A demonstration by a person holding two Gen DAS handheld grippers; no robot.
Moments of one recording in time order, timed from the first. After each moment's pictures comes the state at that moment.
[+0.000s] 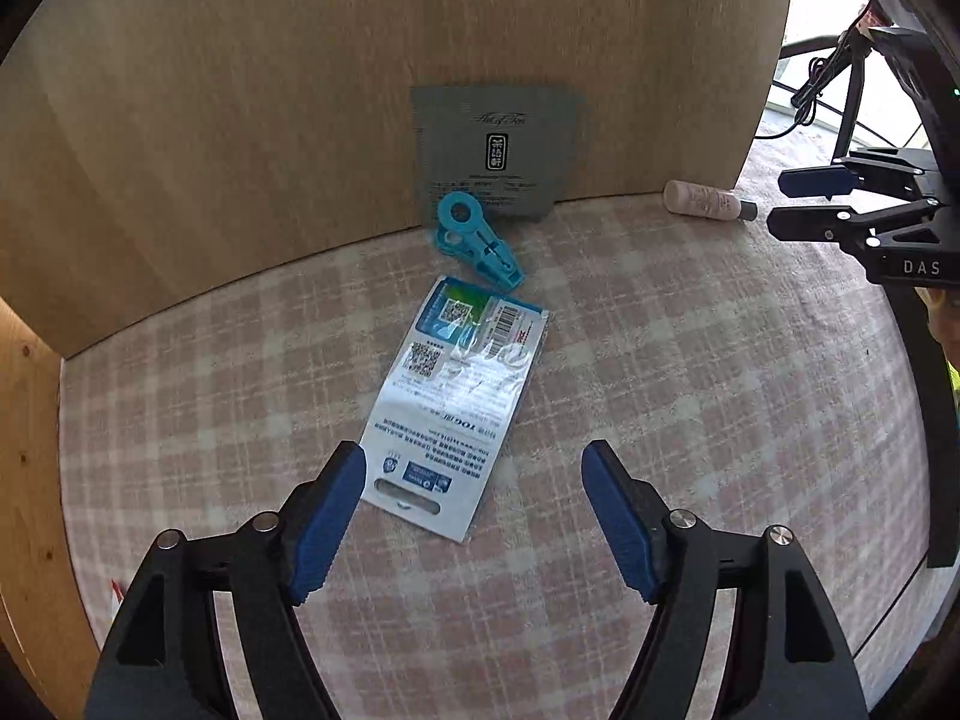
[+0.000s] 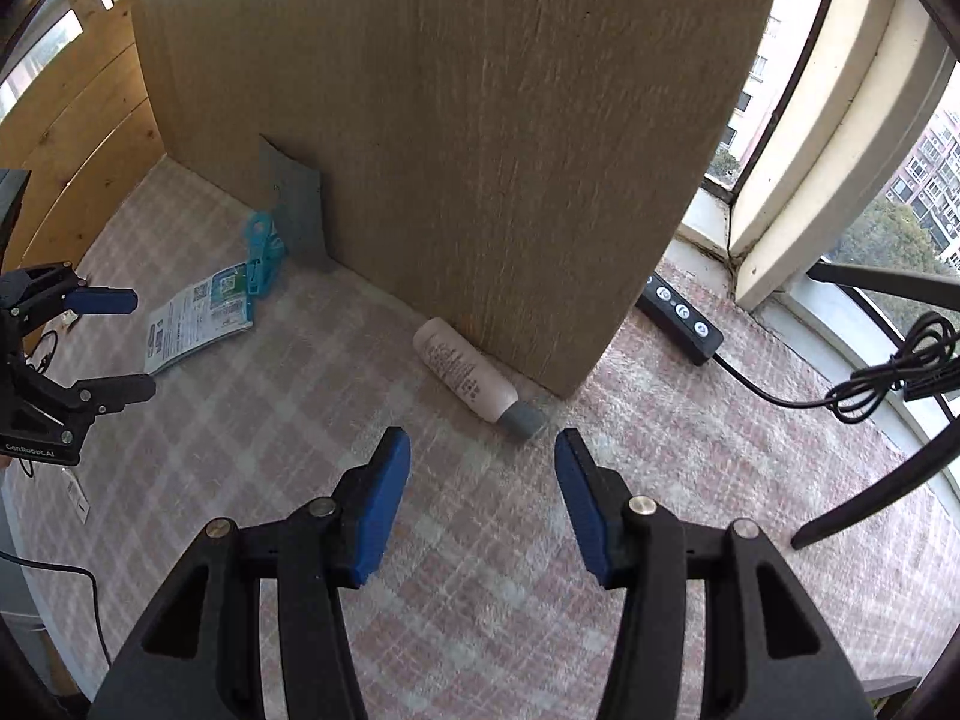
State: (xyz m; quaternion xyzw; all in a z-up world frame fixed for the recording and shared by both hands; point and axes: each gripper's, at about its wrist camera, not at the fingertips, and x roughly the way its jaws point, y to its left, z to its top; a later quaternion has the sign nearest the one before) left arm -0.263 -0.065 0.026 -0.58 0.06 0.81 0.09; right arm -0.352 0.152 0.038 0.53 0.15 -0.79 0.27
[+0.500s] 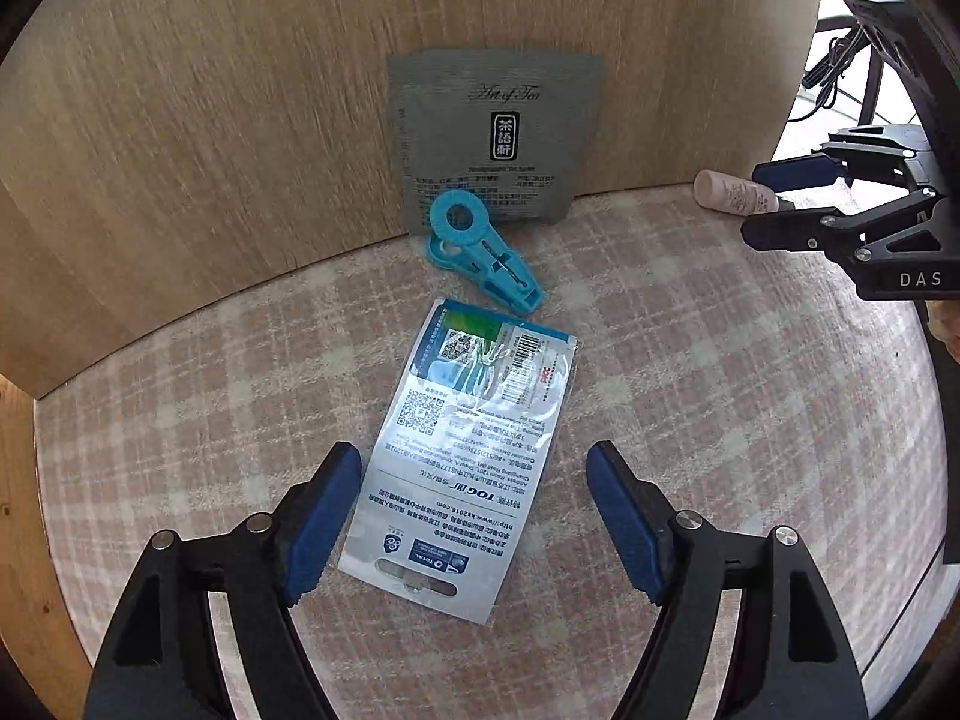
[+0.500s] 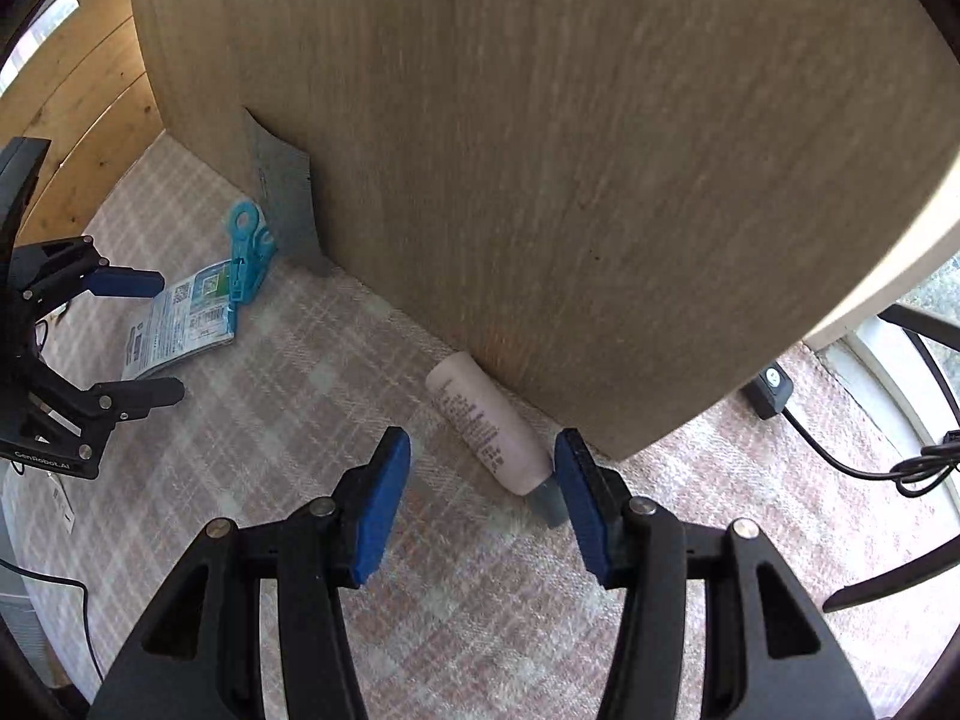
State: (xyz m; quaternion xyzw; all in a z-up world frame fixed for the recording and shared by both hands) left arm -0.285 -0.062 0.000 -0.59 0.09 0.80 0.11; right arm -0.368 0.121 0.016 0.54 0.17 -0.77 0.28
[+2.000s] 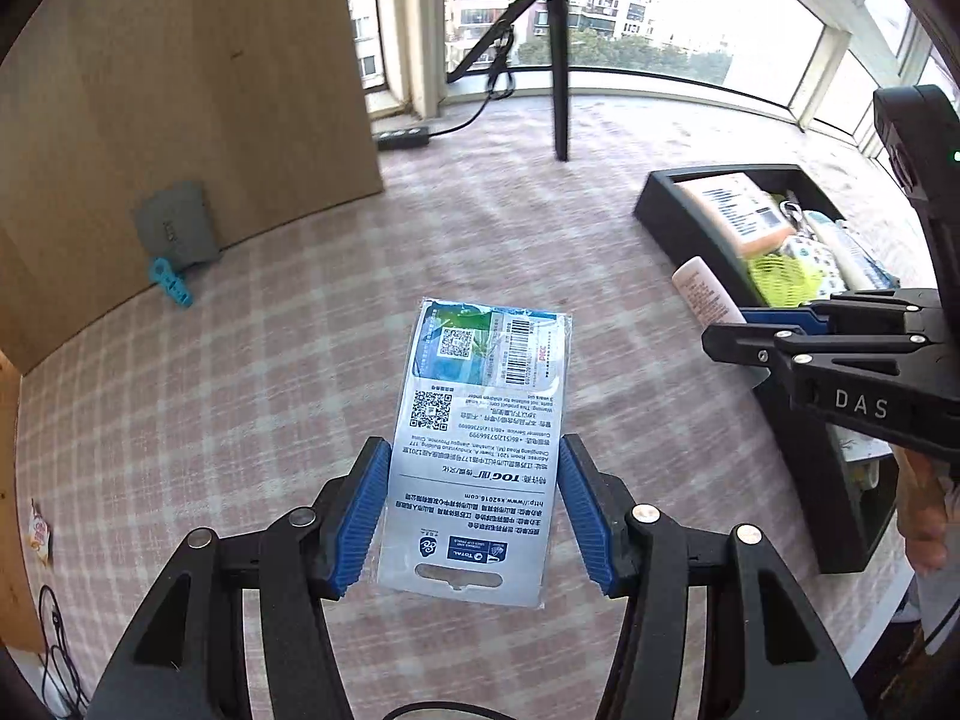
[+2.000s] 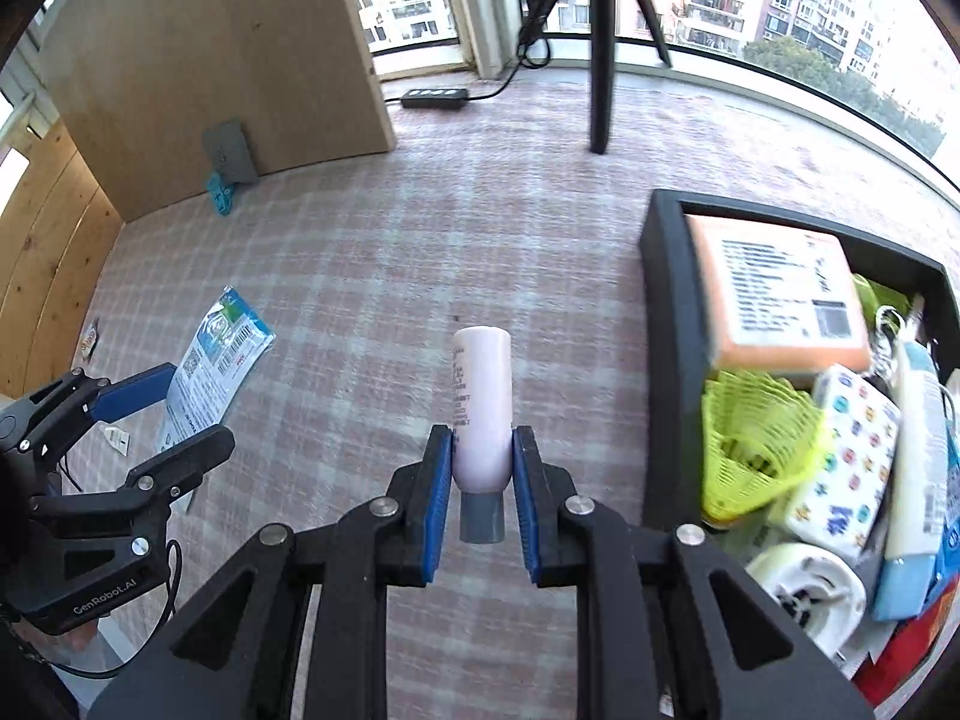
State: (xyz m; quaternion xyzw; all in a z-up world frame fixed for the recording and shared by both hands) left arm -0.116 0.142 0.082 -0.52 0.08 0.83 0.16; right arm -0.138 0.337 0.082 0.56 -0.03 -0.82 0.09
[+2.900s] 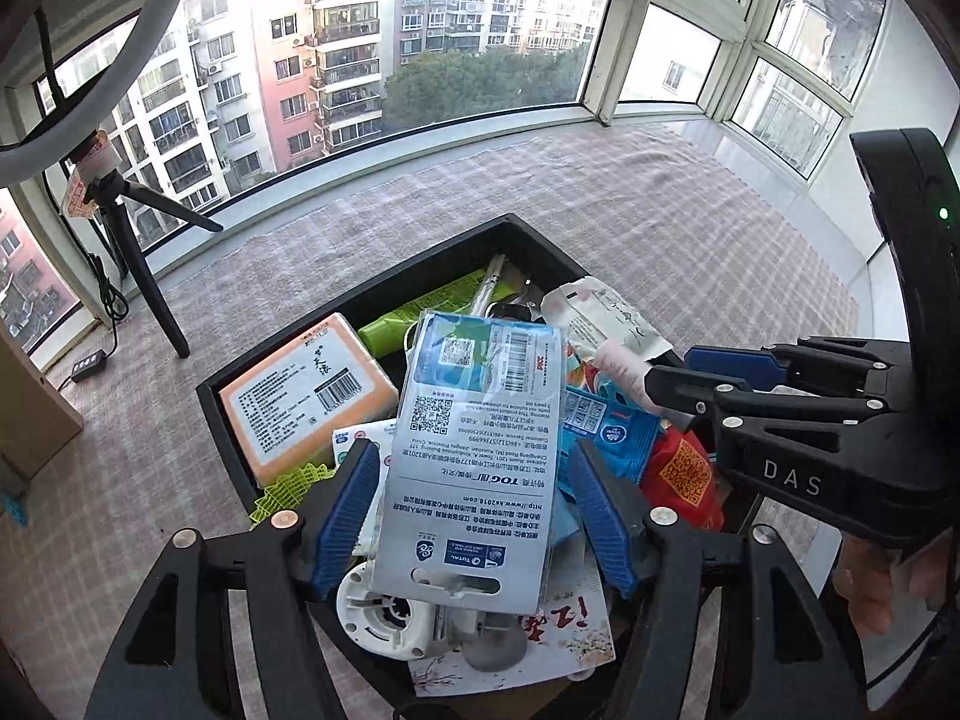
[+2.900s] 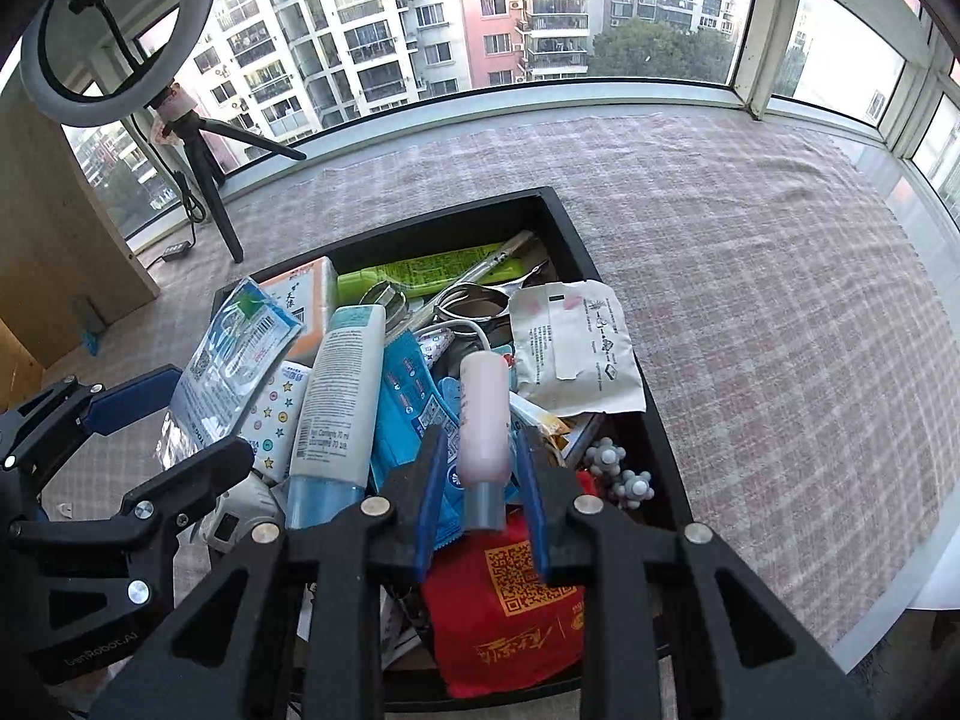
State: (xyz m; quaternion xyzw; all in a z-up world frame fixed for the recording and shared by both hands) left arm -0.126 0.438 0.145 -0.48 0.11 0.81 0.30; right arm -0.105 0.600 0.128 0.53 -0.10 -0.84 -0.06
